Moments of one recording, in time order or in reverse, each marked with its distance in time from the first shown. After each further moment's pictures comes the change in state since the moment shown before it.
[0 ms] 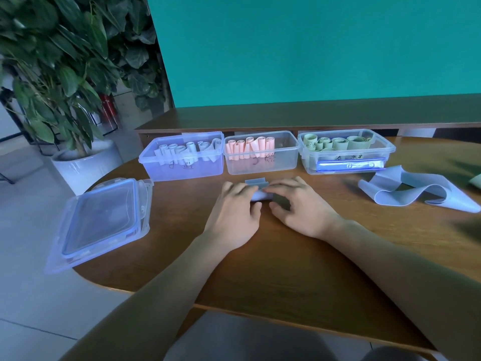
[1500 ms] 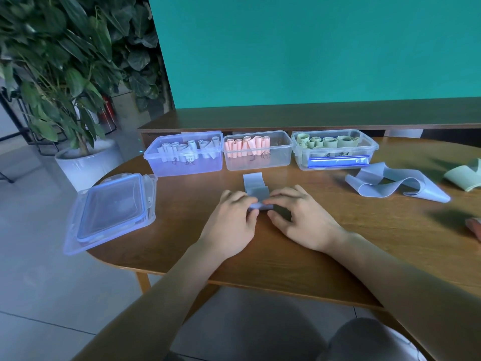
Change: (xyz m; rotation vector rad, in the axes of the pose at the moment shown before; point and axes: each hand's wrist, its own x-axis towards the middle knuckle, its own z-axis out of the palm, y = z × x) left_hand -0.044 0.016 -0.017 -0.049 0.019 0.059; right_hand -0.054 -0.028 -0.009 0.012 0.079 -0.081
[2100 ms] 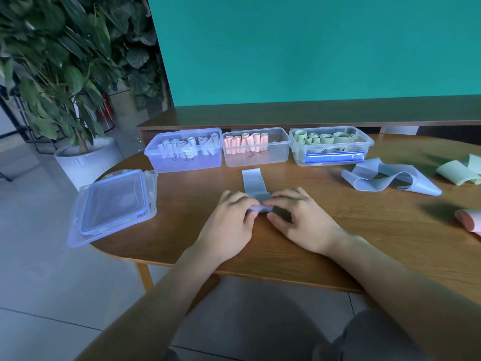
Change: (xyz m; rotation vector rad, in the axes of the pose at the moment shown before) left_hand -0.018 0.010 -0.012 -0.052 0.004 0.040; right_hand -0.019 -0.010 -0.001 0.027 -0.012 0.040
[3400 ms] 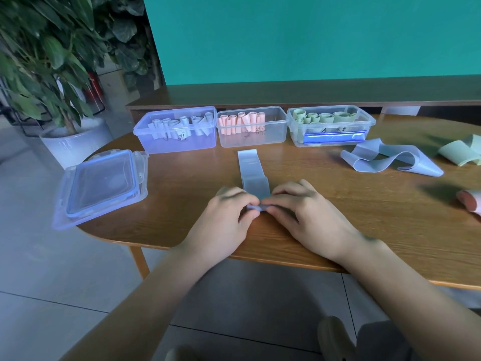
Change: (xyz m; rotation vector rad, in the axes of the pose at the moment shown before) left_hand -0.026 0.018 -0.014 -0.071 -0.067 -0.016; right_hand -0.032 -0.015 -0.003 -0.004 0.037 -0.060
